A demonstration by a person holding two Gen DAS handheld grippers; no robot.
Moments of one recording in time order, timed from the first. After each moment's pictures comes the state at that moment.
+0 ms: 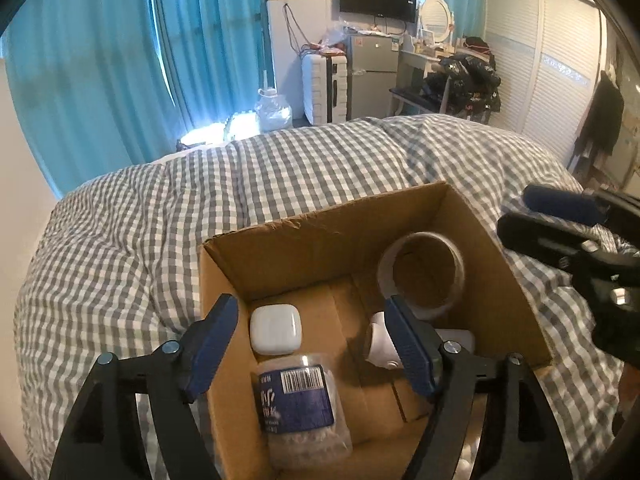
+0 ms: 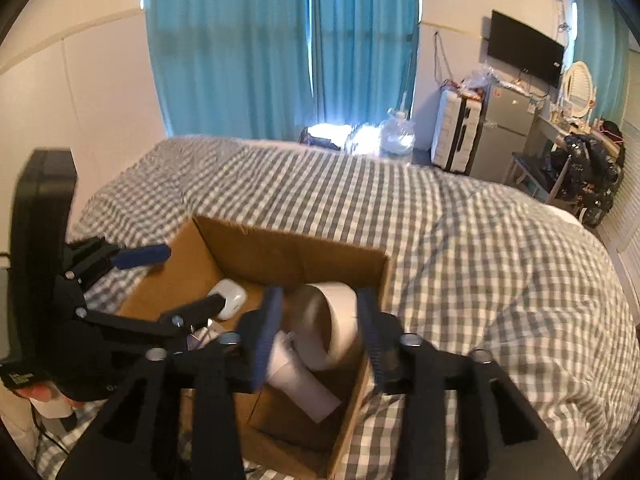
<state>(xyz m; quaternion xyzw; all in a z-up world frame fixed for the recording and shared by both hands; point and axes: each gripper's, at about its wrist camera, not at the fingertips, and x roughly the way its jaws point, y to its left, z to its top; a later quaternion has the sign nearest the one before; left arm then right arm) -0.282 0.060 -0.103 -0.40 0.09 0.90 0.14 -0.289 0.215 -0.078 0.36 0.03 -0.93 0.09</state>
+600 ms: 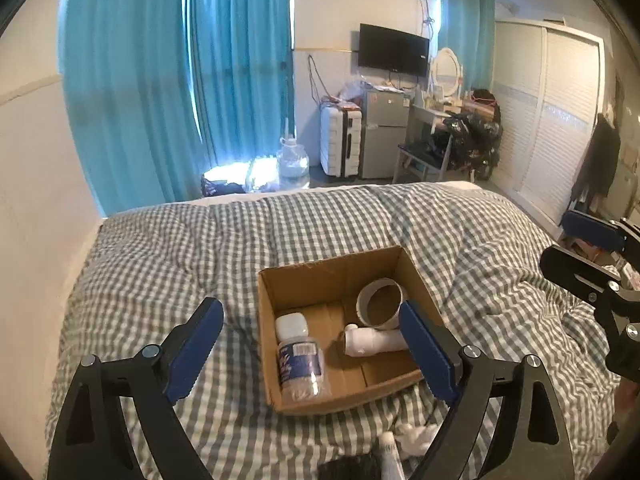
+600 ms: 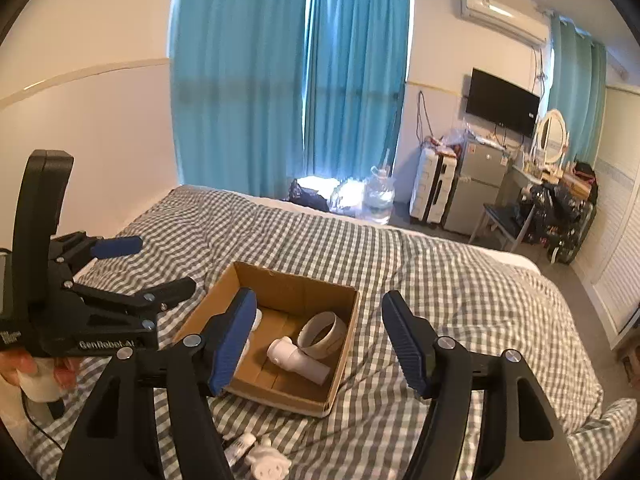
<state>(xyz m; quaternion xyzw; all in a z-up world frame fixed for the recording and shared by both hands) -0.175 0.024 0.015 -0.33 0.05 0.94 0.11 -0.167 0.209 0.035 0.28 0.06 -0.96 0.07</state>
